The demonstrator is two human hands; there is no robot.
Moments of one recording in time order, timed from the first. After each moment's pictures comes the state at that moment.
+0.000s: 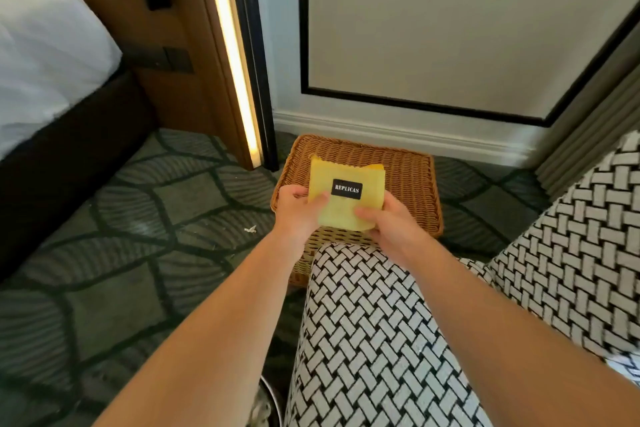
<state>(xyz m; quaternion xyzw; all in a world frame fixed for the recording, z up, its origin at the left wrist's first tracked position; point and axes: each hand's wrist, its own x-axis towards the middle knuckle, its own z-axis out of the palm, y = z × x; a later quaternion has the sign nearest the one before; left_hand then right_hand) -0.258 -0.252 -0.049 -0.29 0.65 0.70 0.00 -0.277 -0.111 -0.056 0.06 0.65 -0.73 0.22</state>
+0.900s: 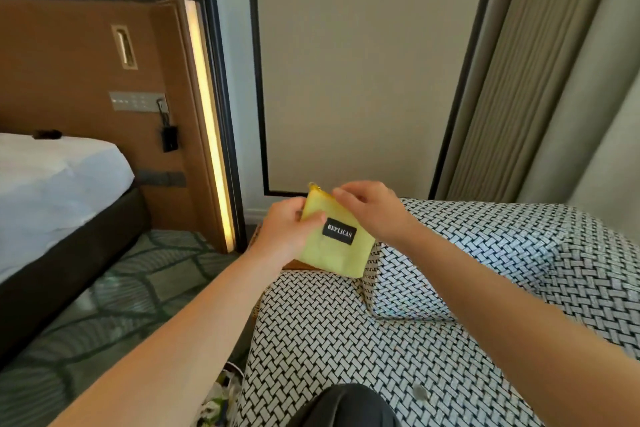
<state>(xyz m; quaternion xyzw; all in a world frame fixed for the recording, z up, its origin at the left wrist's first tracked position) 0.029 -0.136 0.236 0.01 0.81 0.59 -0.07 0.003 0.011 0.258 -0.19 0.89 -0.41 -0.08</state>
